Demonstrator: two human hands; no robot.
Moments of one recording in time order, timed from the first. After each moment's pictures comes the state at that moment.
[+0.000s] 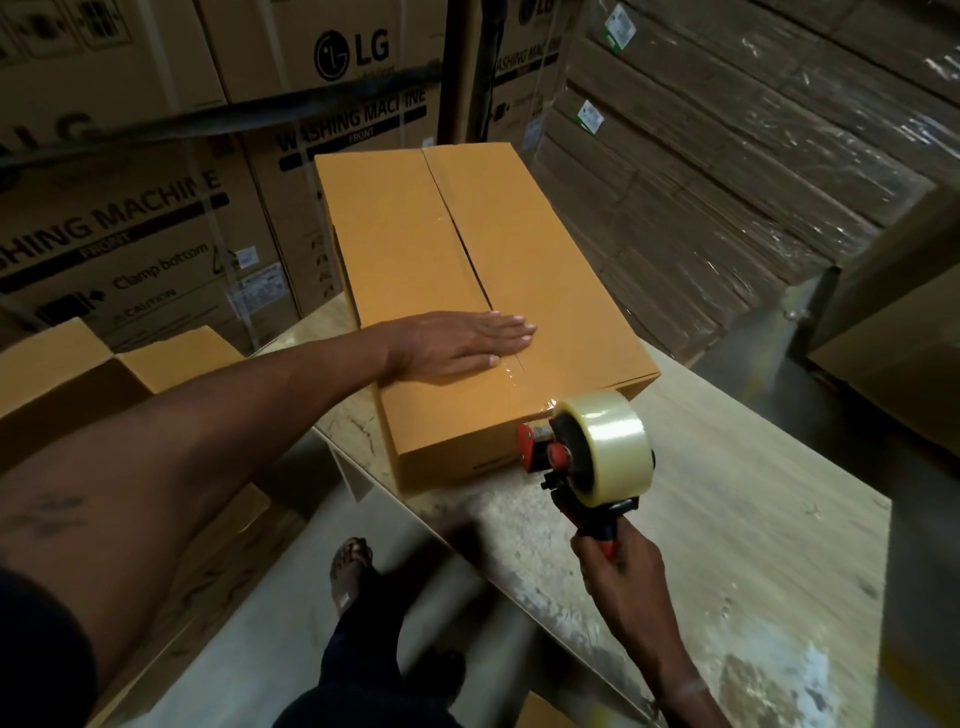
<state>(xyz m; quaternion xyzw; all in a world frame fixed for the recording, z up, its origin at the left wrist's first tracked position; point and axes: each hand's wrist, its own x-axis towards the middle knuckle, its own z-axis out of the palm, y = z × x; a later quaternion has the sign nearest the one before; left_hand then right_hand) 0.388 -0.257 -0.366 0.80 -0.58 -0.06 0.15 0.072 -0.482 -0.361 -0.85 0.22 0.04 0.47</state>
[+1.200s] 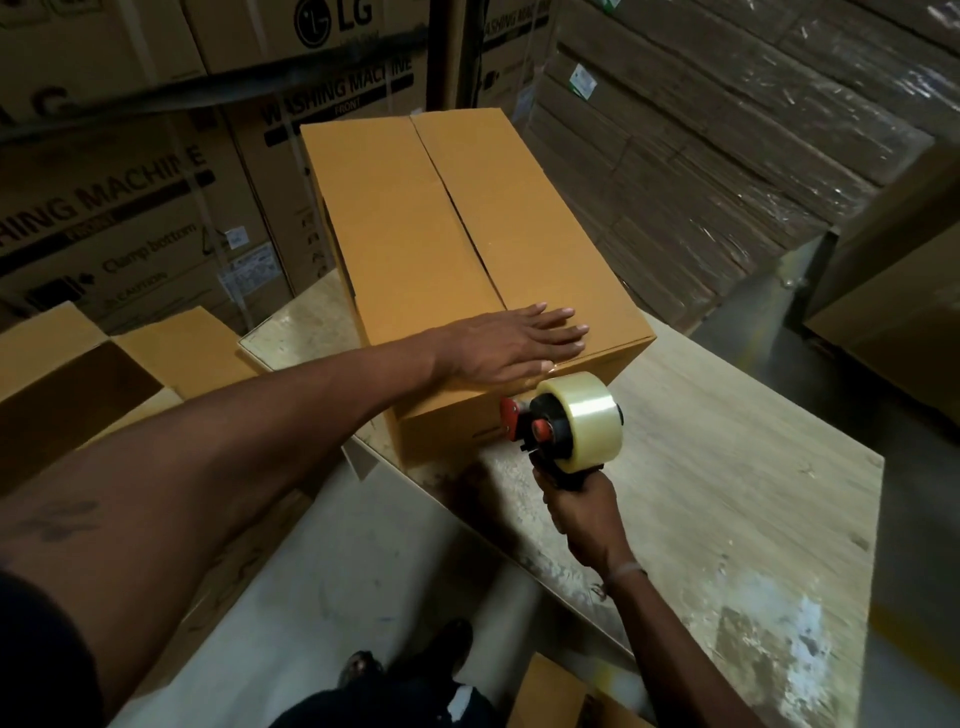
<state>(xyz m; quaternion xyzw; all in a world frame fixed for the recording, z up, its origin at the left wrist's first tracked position) 0.341 -0.320 -0.371 0.77 -0.63 -0.05 0.12 0.111 -0.475 -0.420 -0.78 0.27 0.08 0.56</state>
